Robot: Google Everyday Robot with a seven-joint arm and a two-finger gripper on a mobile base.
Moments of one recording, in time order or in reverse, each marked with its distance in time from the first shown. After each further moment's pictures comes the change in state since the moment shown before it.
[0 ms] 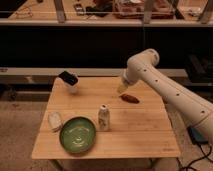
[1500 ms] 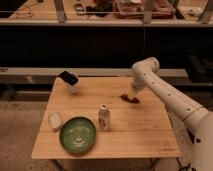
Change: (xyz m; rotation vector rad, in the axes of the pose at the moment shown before) arm -0.091 0.052 0.077 0.002 -0.203 0.133
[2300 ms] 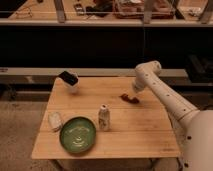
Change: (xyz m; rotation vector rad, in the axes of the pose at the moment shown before) arm 0.008 0.011 0.035 0.028 0.064 -0.055
